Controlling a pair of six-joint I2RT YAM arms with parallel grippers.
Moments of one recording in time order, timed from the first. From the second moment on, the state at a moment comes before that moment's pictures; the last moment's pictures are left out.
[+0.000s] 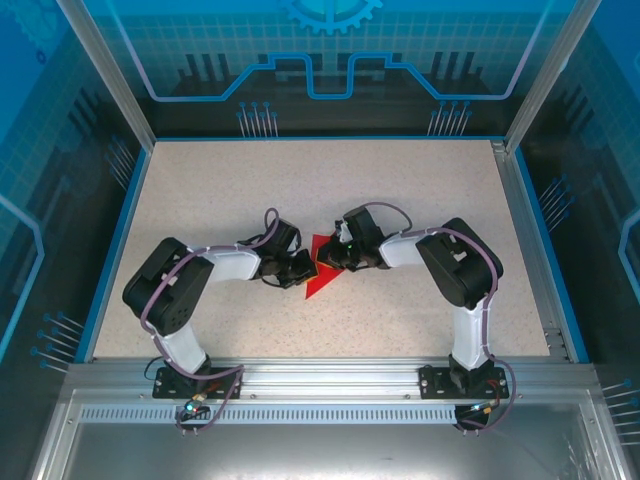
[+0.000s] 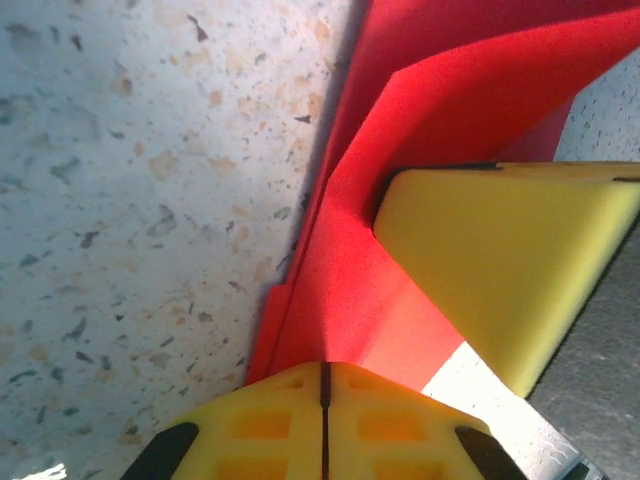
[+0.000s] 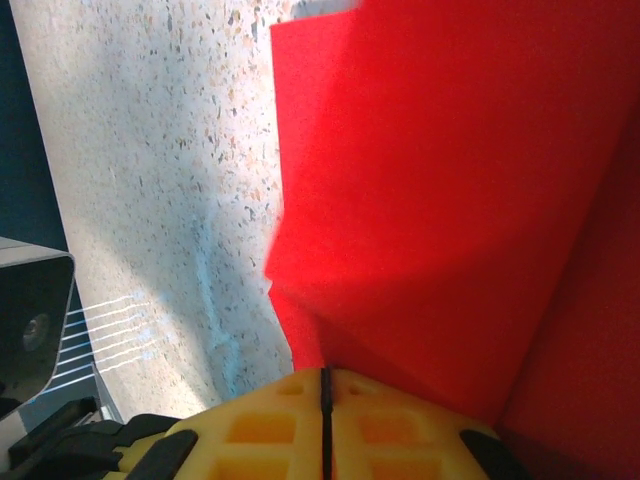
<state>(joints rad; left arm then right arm) -0.51 1.74 0.80 -0.09 0.40 -0.96 0.59 1.99 0.99 0.15 -0.52 0.93</state>
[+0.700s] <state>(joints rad) -0.51 1.73 0.78 -0.07 0.39 -0.96 0.57 1.94 1.12 -0.11 -0.54 0.71</state>
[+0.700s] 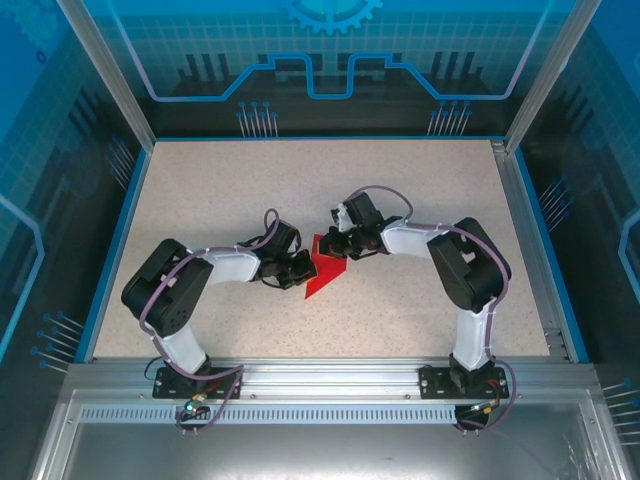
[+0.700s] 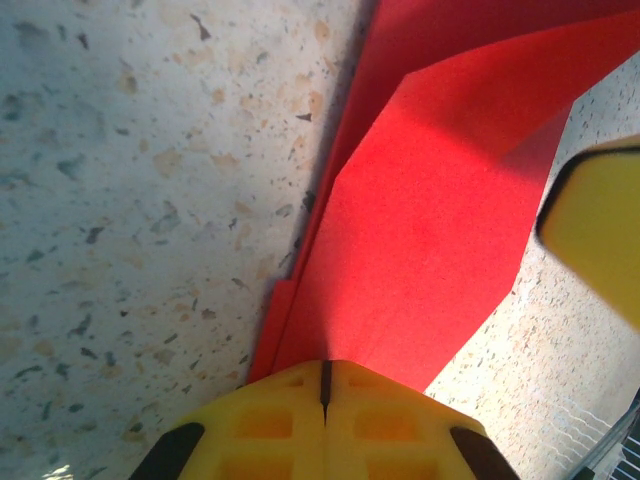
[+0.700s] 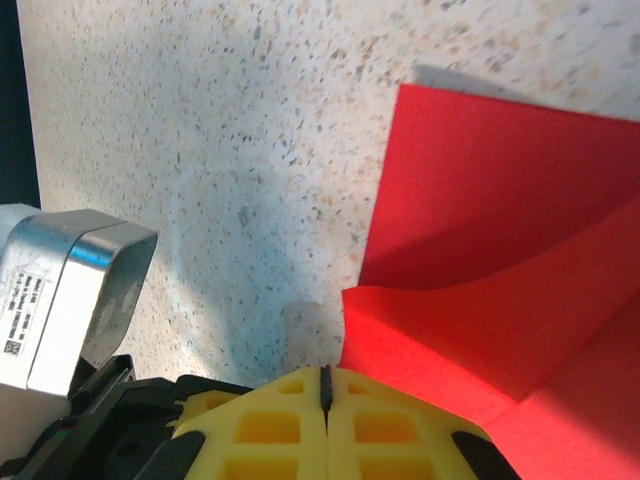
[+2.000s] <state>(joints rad) -0.52 1.73 0.78 -0.07 0.38 -0.95 0.33 2.07 1.23 -0.10 -0.47 0.66</state>
